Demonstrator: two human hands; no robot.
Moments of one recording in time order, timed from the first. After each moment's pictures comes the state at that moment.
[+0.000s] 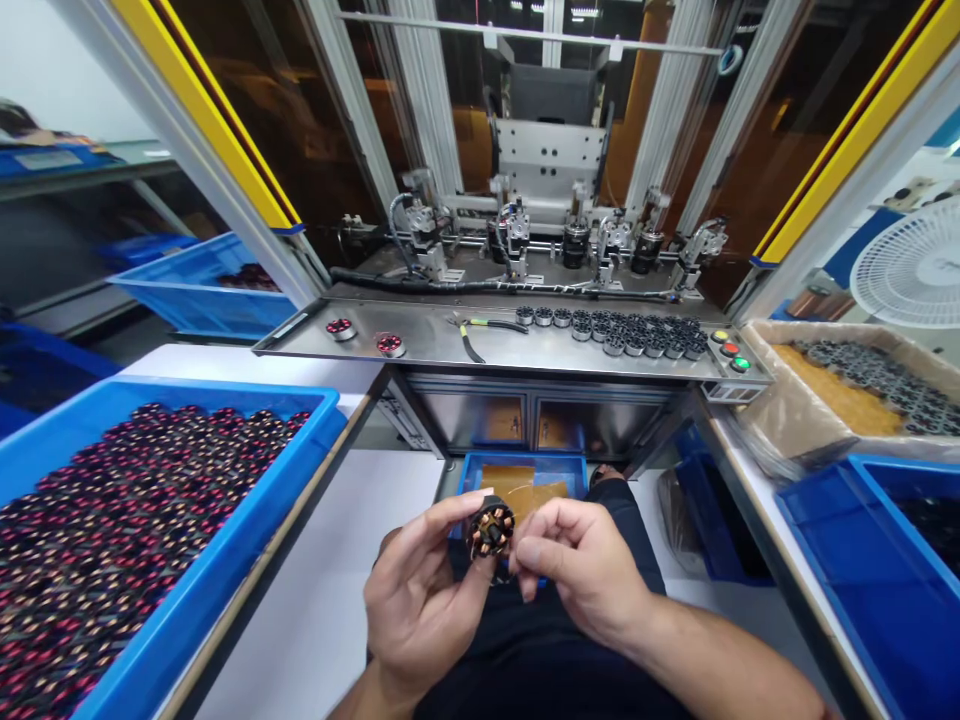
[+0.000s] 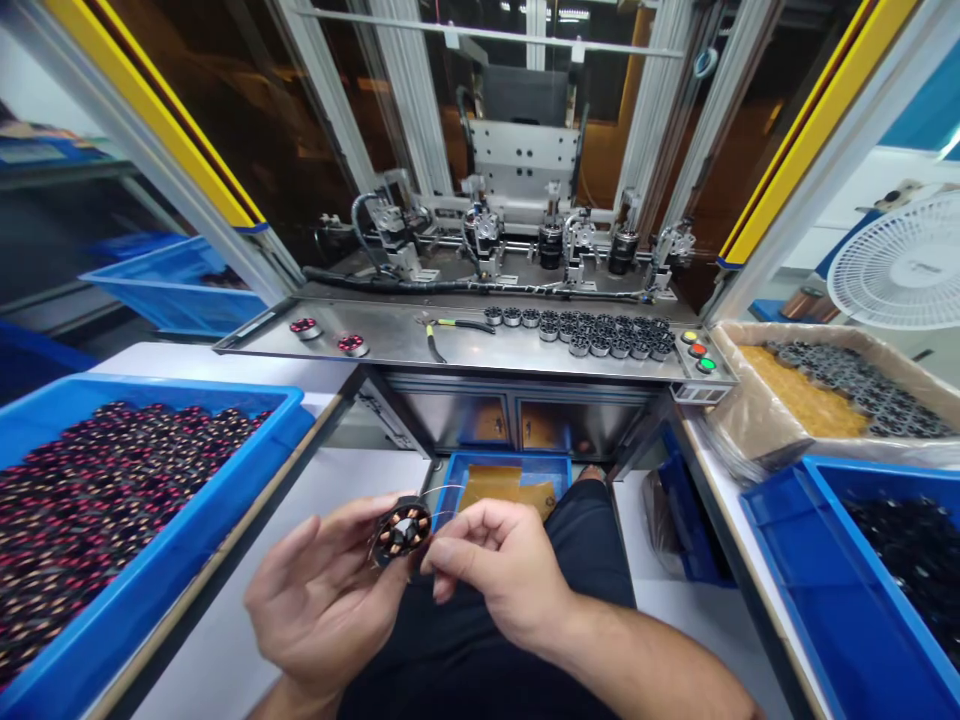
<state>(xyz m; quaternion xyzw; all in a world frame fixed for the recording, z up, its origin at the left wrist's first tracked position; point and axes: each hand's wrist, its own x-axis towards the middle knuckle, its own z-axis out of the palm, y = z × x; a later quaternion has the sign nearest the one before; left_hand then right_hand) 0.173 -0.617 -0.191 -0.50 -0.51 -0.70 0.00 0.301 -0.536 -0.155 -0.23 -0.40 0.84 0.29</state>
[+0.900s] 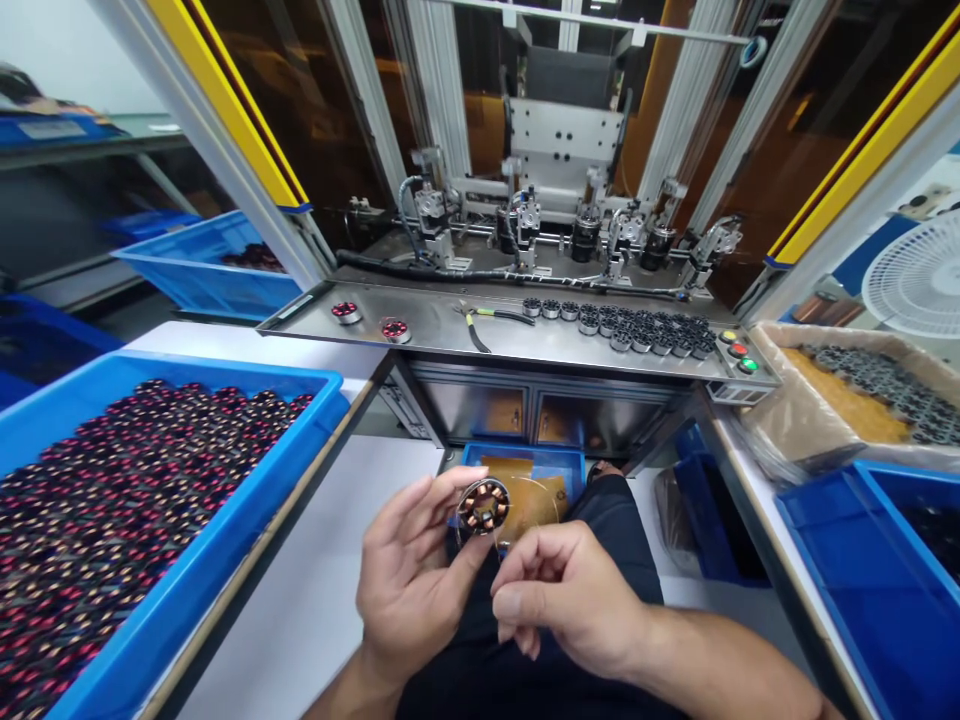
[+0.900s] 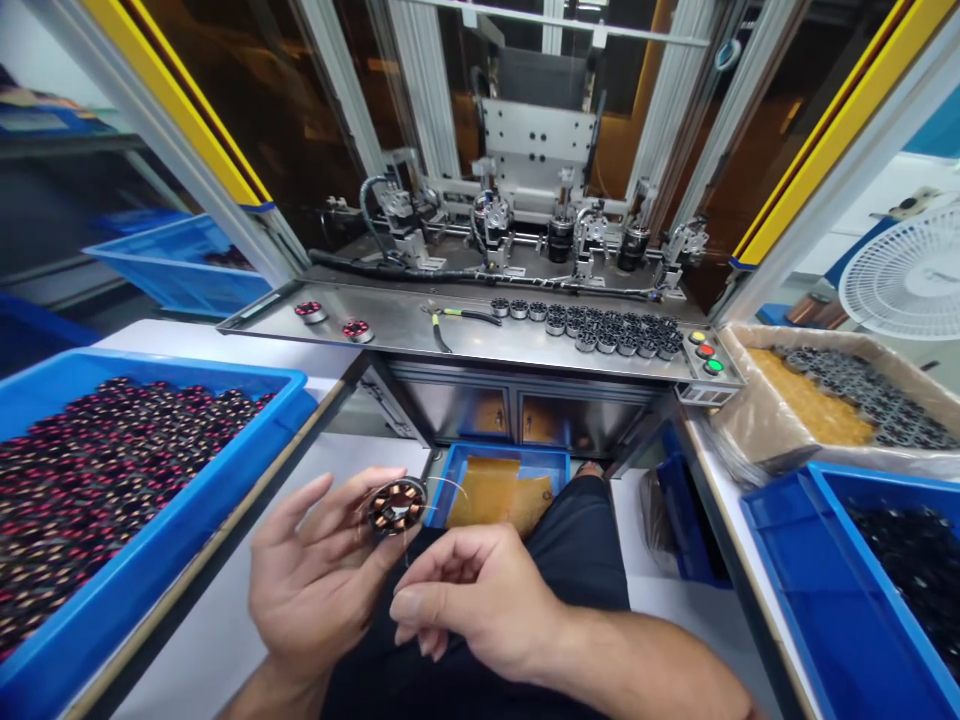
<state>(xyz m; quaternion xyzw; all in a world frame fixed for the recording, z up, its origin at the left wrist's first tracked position) 0.169 -0.616 -0.176 -0.47 -0.49 -0.73 -0.08 0.300 -0.554 -0.154 -0.24 -0.37 0.88 0.15</state>
